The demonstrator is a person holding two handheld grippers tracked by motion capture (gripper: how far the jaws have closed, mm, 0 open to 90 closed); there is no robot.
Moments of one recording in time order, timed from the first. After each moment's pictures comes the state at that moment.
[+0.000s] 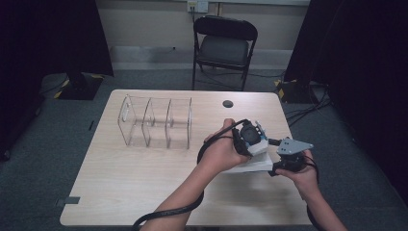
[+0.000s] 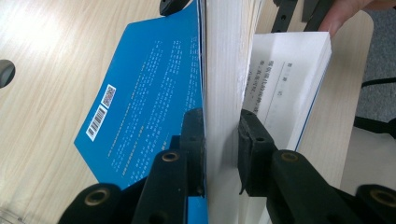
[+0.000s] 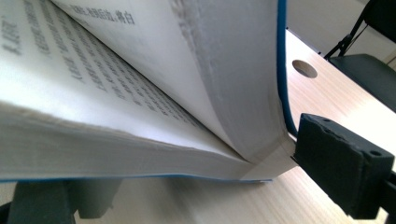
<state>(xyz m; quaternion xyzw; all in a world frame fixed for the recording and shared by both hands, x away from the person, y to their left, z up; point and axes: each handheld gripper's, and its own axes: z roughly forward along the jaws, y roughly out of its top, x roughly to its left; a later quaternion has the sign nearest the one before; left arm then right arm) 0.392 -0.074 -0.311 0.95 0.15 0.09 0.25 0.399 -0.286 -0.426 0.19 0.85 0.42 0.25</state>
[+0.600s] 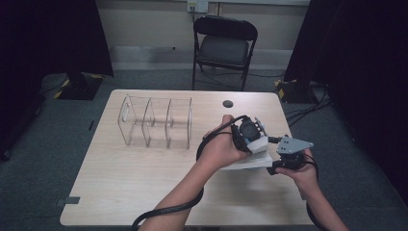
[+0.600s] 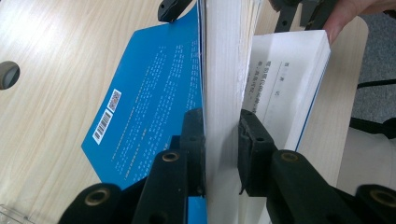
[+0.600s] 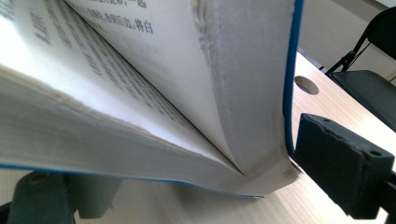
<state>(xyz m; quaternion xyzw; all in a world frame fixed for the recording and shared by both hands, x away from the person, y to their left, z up) 0.395 -0.072 -0.304 0.95 0.15 0.08 0.25 0.401 -0.283 -0.421 0.17 0.85 0.44 0.25</state>
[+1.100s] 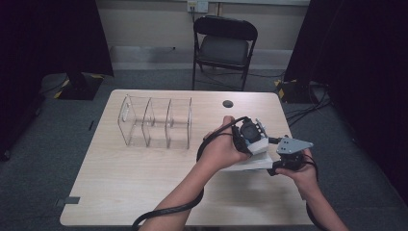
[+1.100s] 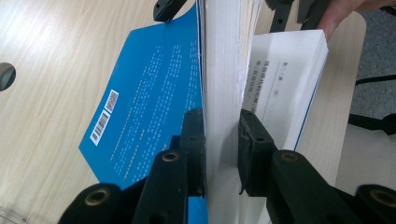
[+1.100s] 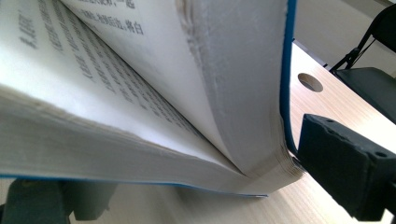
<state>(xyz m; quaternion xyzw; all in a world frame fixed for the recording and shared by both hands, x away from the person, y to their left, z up) 0.394 -0.072 -0.305 0.95 0.14 0.08 0.25 0.402 -0.284 -0.423 0.17 0.85 0.44 0.24</state>
